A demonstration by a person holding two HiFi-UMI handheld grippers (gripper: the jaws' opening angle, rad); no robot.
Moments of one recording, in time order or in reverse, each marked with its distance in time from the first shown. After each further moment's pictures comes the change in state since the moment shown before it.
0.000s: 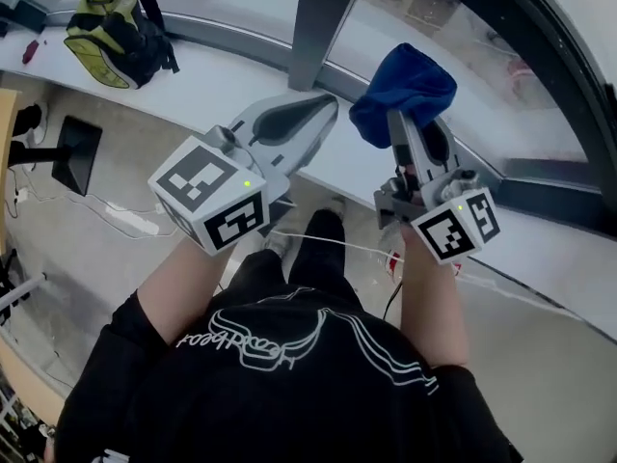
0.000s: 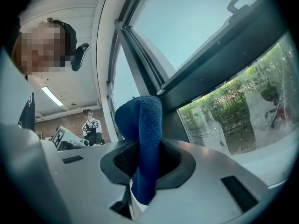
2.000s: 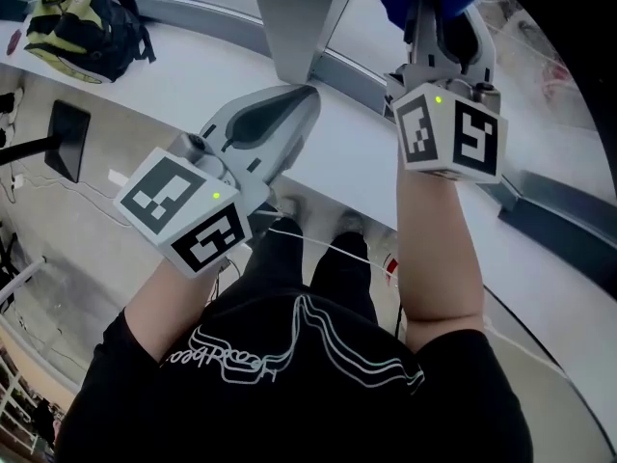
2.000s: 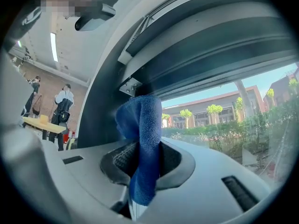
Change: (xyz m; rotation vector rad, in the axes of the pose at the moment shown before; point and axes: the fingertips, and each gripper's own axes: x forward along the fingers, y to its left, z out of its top) left arm 0.083 0.117 -0.057 -0.131 0.085 0.162; right arm 0.159 -0.167 -0.002 -0.446 -0.150 -0.256
